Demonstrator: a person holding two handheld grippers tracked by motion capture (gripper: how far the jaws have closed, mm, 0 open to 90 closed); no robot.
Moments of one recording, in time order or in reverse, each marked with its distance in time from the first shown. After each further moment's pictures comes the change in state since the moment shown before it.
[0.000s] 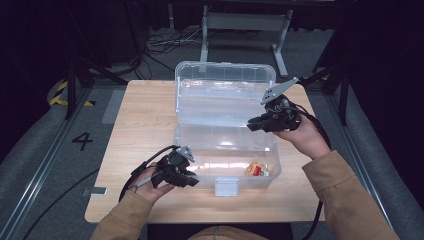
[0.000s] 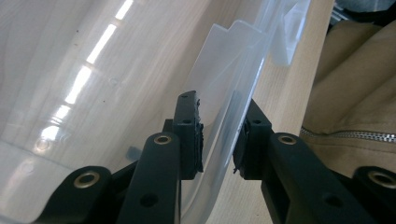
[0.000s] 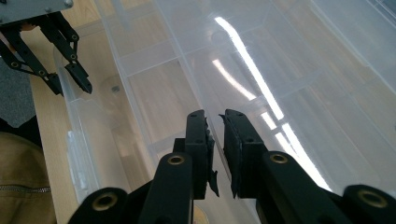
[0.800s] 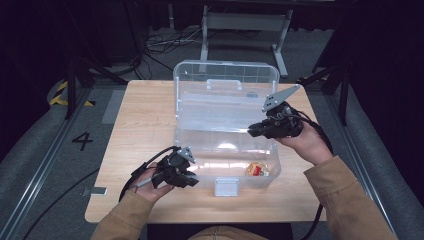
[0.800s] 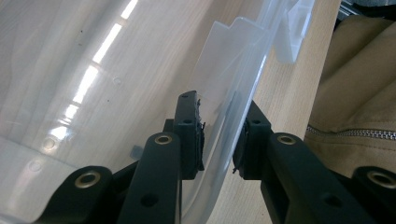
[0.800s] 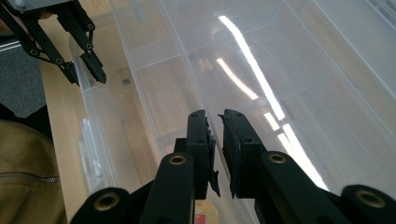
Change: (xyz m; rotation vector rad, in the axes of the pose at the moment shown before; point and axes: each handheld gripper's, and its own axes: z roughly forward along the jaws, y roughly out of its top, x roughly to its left) left arm -0.001 0.000 0.001 0.002 0.018 0.013; right arm 0.013 -0.008 -0.002 -0.004 0.011 -0.033
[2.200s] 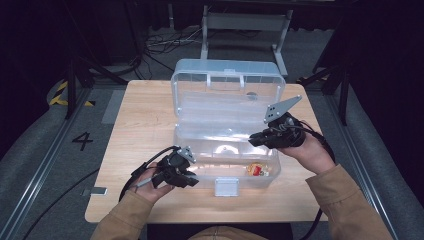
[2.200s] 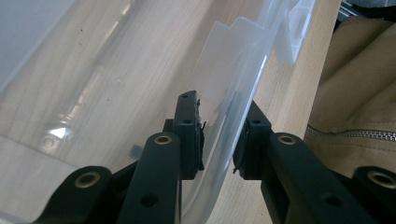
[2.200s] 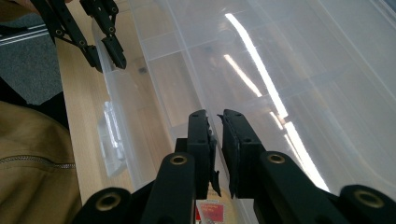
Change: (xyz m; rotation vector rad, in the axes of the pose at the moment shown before) left arm 0.000 0.000 0.000 0.001 -0.002 -0.006; right arm 0.018 -0.014 0.000 0.002 0.026 -0.029
